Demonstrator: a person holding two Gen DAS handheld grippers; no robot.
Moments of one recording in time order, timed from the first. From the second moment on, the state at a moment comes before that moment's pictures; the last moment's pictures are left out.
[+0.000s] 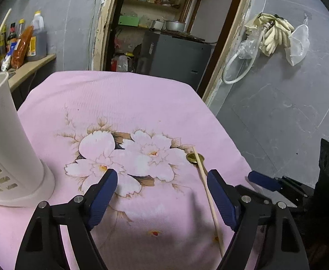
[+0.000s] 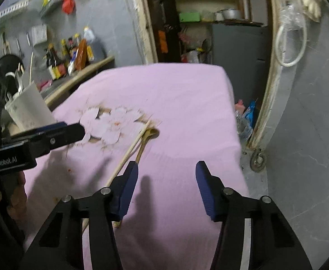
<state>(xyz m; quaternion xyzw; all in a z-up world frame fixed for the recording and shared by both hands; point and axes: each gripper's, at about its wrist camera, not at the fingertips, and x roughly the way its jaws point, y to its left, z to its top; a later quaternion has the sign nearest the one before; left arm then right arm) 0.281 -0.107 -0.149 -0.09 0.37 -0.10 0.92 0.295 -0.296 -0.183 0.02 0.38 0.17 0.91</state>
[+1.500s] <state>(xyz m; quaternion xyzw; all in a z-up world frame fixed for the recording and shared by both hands) 0.346 -0.157 -0.181 -0.09 0.48 -0.24 0.84 0.377 -0.327 -0.212 0.12 0.45 0.23 0.85</state>
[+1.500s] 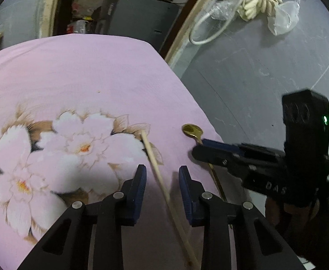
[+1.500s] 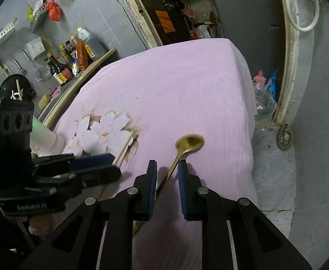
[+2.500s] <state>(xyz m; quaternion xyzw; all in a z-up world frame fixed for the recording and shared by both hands) 0.302 -0.123 -0.109 -0.13 0.35 -0.18 0.91 0.331 -0.282 -0.143 0.15 0.34 0.24 0.90</state>
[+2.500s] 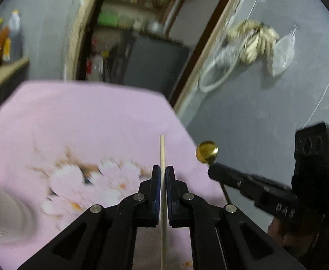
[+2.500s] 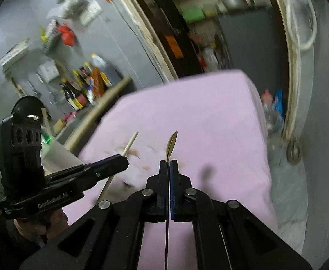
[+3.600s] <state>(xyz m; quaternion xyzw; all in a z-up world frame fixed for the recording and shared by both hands) 0.245 0.169 -0.005 -0.26 0.05 0.00 0.96 0.291 -0.049 -0.025 0.22 0.02 0.28 0.93</state>
